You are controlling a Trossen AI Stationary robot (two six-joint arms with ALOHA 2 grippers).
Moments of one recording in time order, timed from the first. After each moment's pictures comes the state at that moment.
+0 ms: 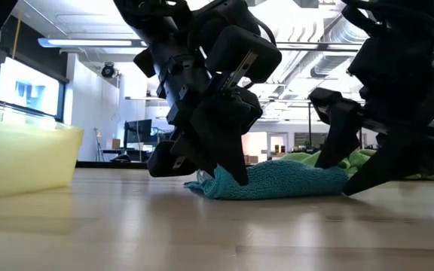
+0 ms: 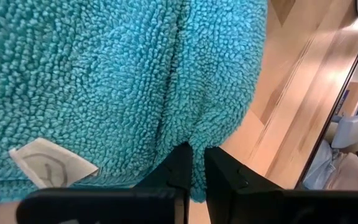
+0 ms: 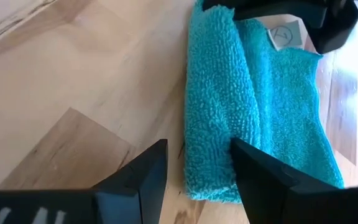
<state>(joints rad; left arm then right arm) -0.03 2.09 1.27 -0.21 0.37 -0.93 0.45 1.65 0.54 0.32 0.29 -0.32</state>
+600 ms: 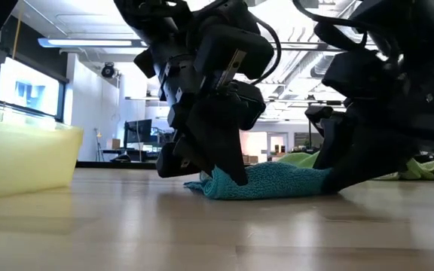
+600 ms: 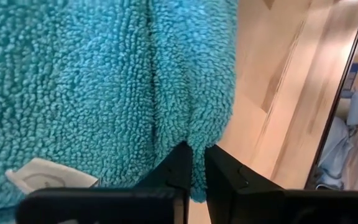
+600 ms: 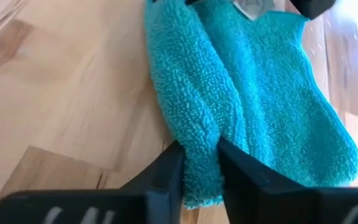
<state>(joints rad) -0.03 2.09 1.27 -0.21 0.38 -0.77 0.40 1.71 0.55 0.30 0.27 -0.07</state>
